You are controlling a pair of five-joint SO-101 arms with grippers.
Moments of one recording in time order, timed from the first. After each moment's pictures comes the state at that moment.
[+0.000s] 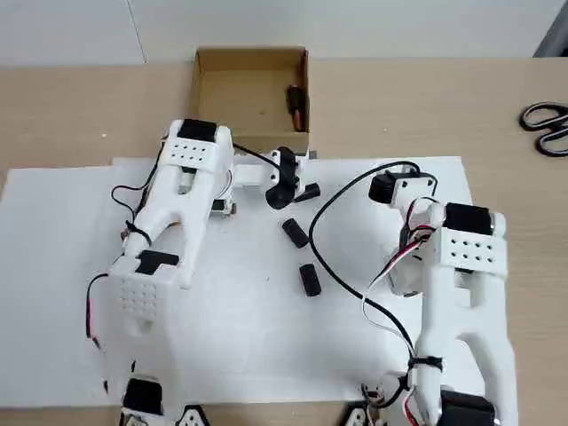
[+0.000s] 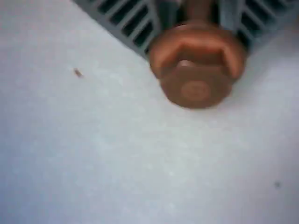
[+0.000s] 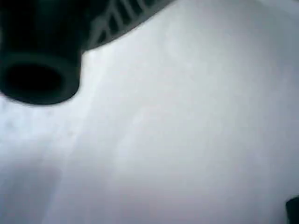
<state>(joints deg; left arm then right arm) 6.4 43.2 -28.7 90.6 -77.3 6.4 -23.3 33.4 86.0 21.9</state>
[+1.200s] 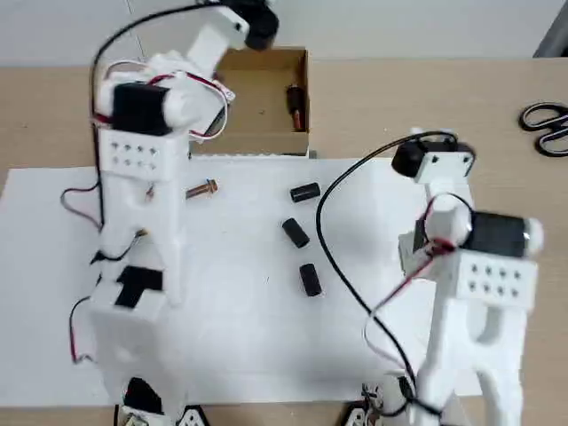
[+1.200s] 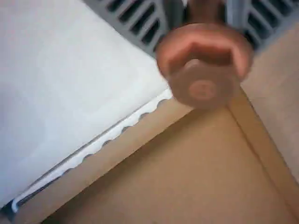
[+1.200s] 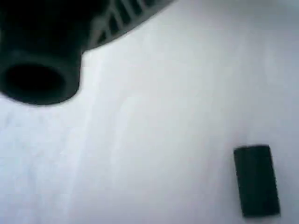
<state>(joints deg) 6.9 23.1 -62.3 99.8 -21.8 6.4 -35.3 18.2 97.3 14.0</state>
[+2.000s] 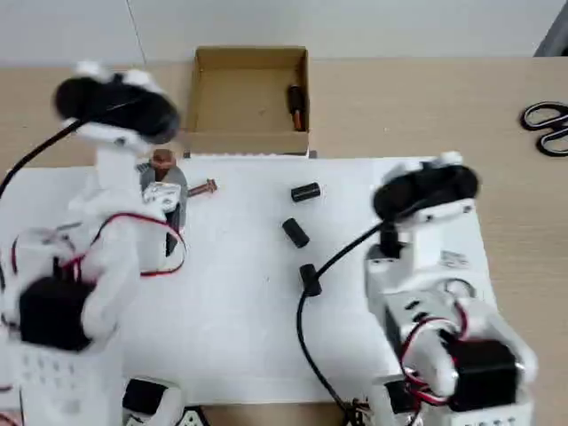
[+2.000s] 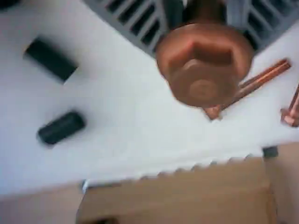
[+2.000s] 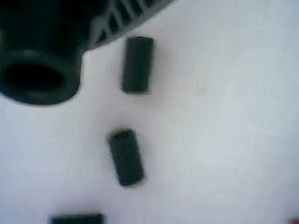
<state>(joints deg) 6.7 -46.8 11.8 81.8 7.0 -12.7 -66.3 30.8 87.2 -2.2</state>
